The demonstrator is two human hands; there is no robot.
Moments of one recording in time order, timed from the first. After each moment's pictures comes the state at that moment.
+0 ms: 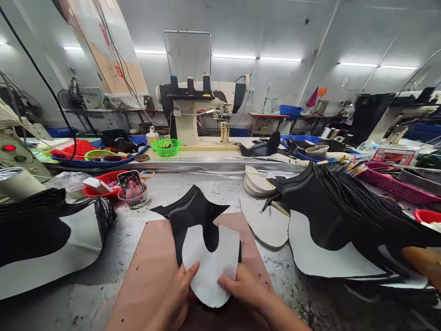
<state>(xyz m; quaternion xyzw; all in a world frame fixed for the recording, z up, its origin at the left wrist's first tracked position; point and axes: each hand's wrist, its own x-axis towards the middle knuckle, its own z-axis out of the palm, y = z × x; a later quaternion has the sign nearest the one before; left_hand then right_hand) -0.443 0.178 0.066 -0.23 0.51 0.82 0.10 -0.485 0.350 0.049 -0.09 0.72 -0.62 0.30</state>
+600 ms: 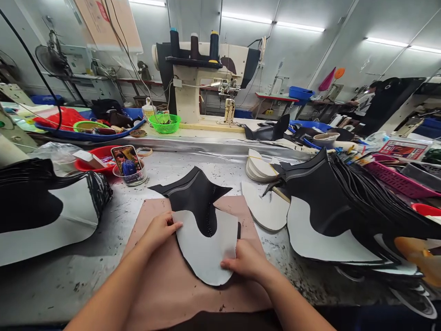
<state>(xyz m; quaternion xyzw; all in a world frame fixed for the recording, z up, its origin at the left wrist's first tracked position) -0.516 0.085 0.058 -0.04 0.88 0.46 0.05 -0.497 0.363 0.060 -0.12 0.85 -0.41 0.30</state>
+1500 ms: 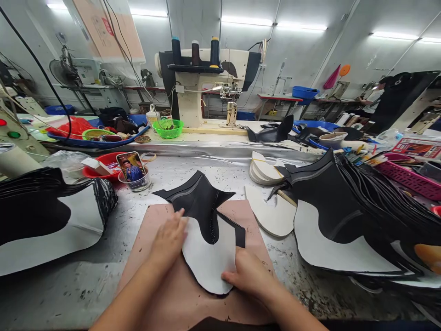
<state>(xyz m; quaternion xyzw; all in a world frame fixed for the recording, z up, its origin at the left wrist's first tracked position) -0.493 0.112 0.044 0.02 0.99 0.15 -0.07 -0.490 0.352 0.071 -0.19 0.90 -0.34 0.22</state>
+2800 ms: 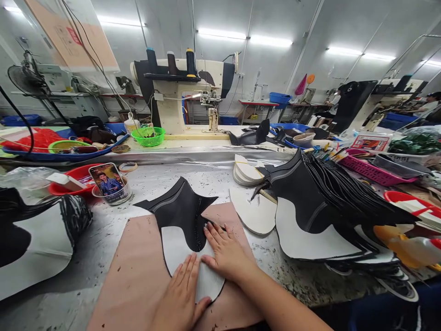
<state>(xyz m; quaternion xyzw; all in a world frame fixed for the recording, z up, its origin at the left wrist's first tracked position) -0.432 0.171 -0.005 0.24 0.95 0.05 -0.19 -0.526 0.346 0.032 -0.33 0.93 -0.17 0.03</state>
